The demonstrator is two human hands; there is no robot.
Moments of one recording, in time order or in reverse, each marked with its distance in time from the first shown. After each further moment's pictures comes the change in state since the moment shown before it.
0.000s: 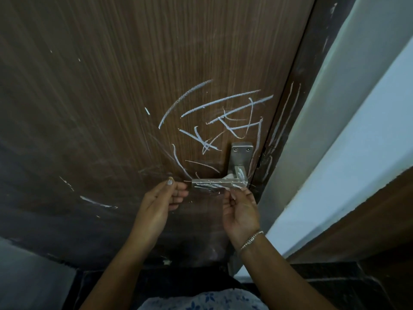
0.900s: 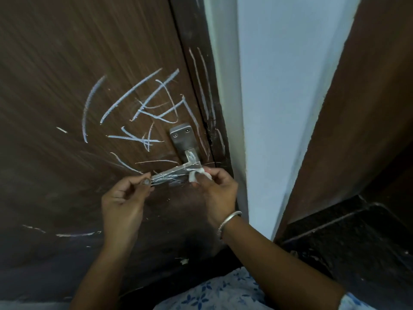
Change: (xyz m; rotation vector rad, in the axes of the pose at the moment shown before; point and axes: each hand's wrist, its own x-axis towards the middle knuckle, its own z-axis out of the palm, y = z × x) left_hand -0.001 0.010 0.026 0.146 0.076 0.319; right_hand -0.002 -0.002 -0.029 -0.315 -0.059 -0.325
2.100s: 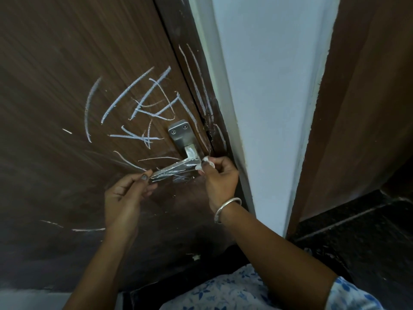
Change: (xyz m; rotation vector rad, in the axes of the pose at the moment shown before) left_hand 0.001 0.007 -0.003 -0.095 -0.029 -0.057; right_hand 0.021 0.008 0.005 -0.059 0.060 -0.121
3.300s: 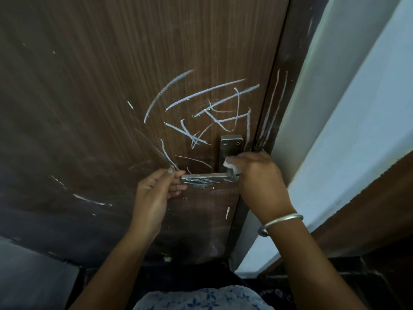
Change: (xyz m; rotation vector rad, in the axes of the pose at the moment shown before) left_hand 0.002 -0.010 -0.003 -0.159 0.070 -0.187; right_hand 0.002 -0.105 0.017 -1.463 -0.697 -0.966
